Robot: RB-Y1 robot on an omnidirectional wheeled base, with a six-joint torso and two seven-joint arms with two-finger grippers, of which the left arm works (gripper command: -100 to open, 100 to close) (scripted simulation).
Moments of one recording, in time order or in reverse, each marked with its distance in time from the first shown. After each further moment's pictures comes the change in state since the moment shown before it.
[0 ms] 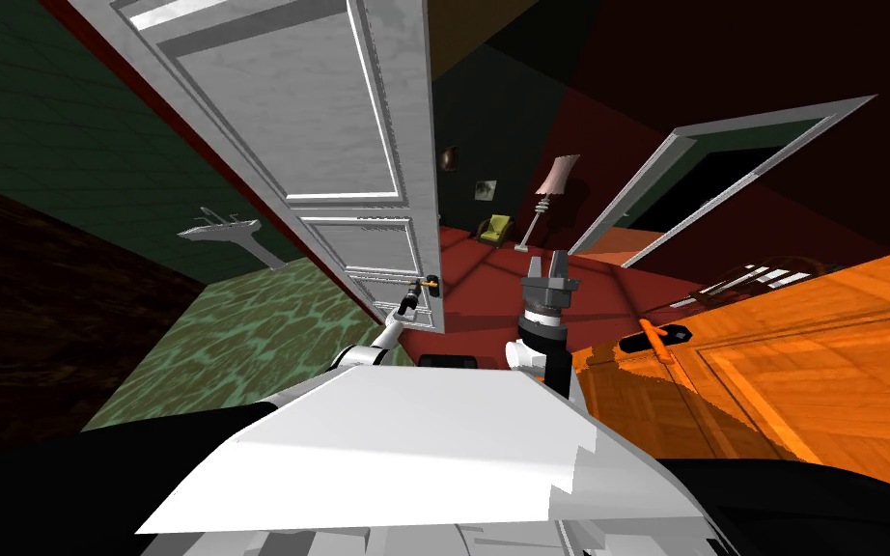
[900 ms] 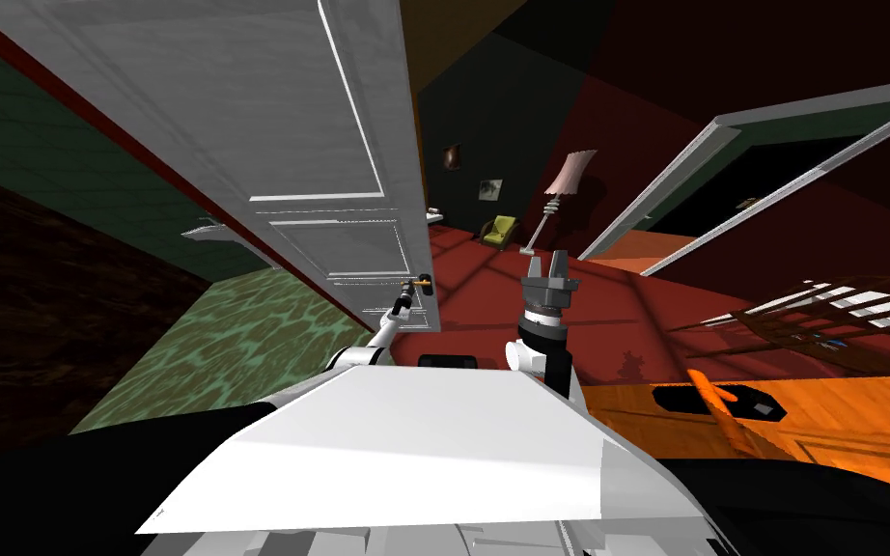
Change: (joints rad) arm 0.006 0.027 0.081 0.008 0.023 -0.009 -0.026
